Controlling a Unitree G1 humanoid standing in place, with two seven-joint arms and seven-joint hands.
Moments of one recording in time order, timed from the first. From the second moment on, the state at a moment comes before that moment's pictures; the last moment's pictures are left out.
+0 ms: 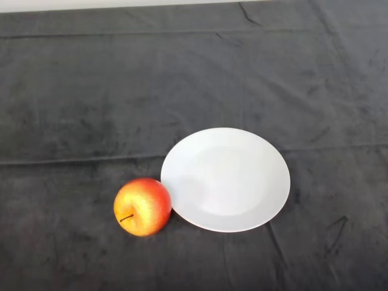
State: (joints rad) left arm -0.54 0.62 0.44 0.95 -0.04 -0.46 0.14; right arm -0.76 -0.76 2.40 1.60 -1.79 0.24 0.44
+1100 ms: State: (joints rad) left arm -0.36 0.54 0.25 0.34 0.03 -0.07 0.13; right arm -0.76 -0.76 2.40 1.60 -1.79 0.23 0.45
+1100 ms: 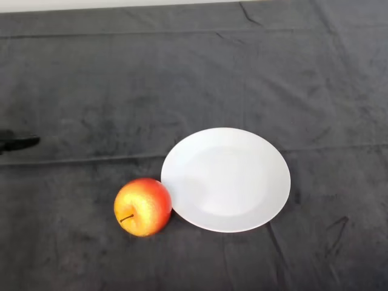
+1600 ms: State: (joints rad) left arm -0.22 0.53 0.16 0.14 0.07 0.07 -0.01; right arm -0.76 -0.76 2.40 1.60 -1.79 0.23 0.45
